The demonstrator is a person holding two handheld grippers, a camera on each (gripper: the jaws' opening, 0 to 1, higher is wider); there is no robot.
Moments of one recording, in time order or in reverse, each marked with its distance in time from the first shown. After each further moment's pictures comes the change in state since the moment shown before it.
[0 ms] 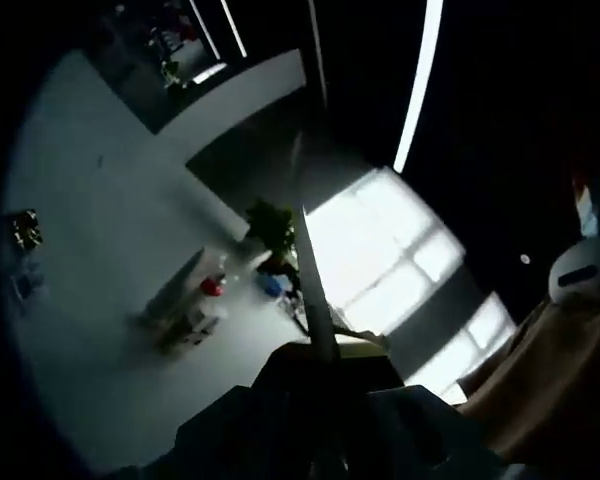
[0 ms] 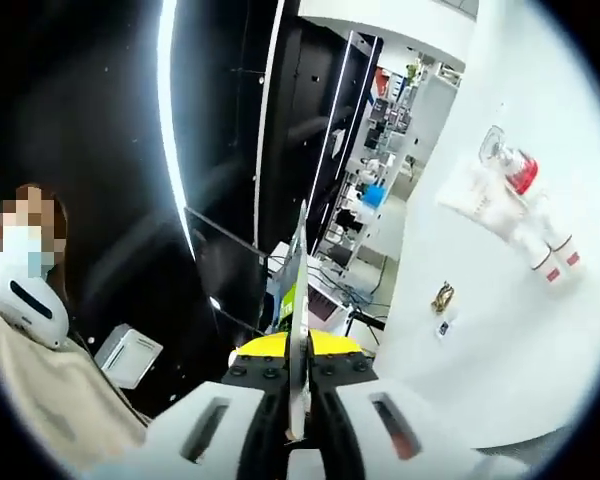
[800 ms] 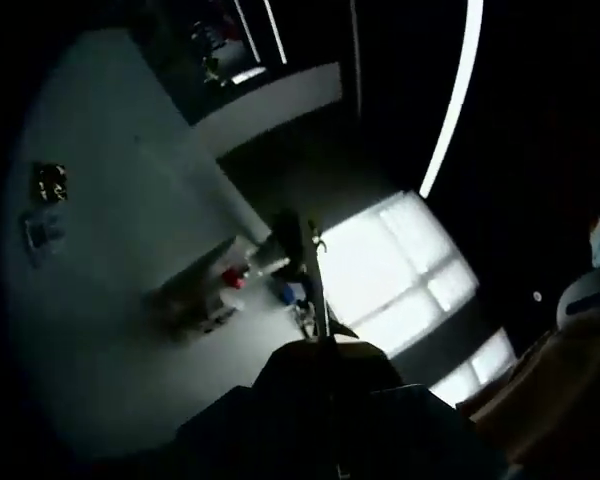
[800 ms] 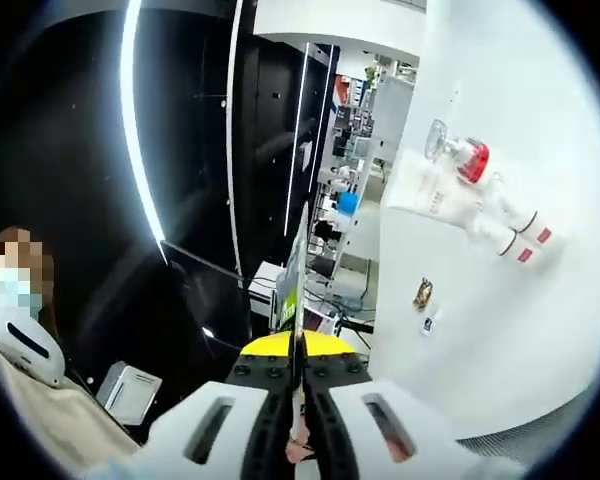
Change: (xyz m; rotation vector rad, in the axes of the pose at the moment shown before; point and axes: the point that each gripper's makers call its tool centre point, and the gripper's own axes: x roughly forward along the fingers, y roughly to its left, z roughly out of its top) left arm -0.007 0.015 -0.003 -0.137 -0.103 0.040; right arm -0.002 -0.027 0.011 0.074 -0.053 -0.091
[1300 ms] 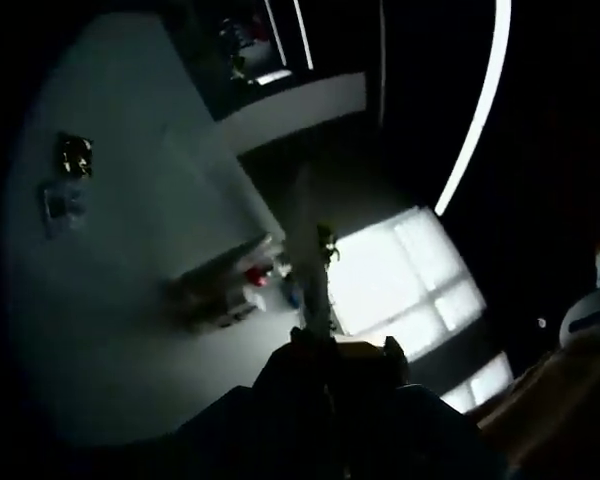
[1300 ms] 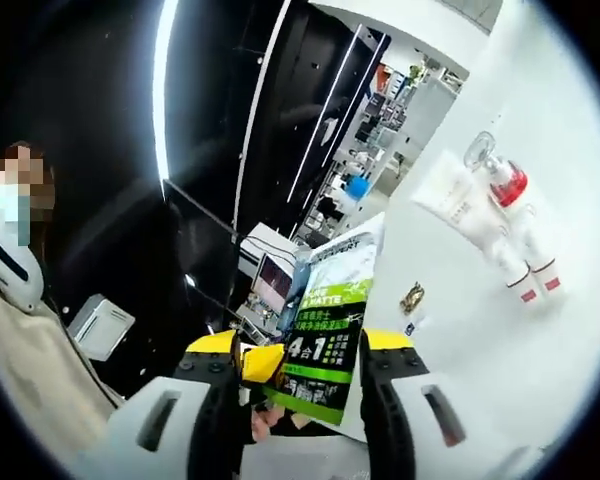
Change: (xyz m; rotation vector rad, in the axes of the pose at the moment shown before) left arm -0.003 0.027 0.002 -0.087 -0.033 0.063; right arm 0.009 -0.007 -0.022 -0.202 0.156 0.006
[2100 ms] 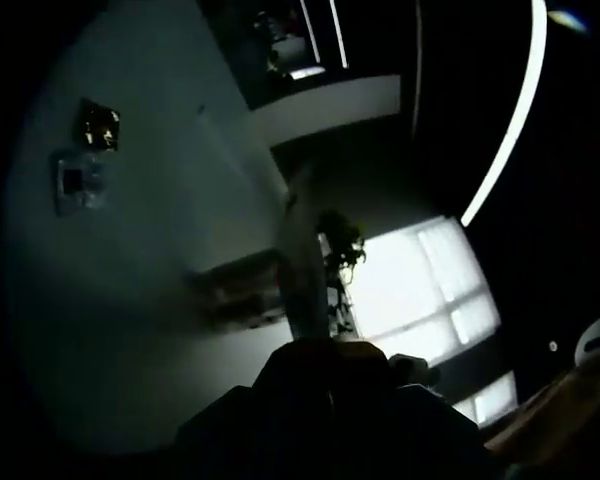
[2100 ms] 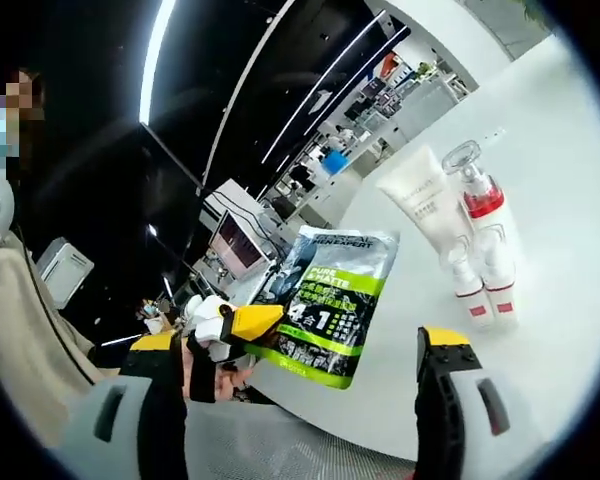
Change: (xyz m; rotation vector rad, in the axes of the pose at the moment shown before) left arm 0.021 0.044 0.003 -0.090 0.013 0.100; right arm -0.017 -0.045 -0.013 -0.186 0.159 -0.183
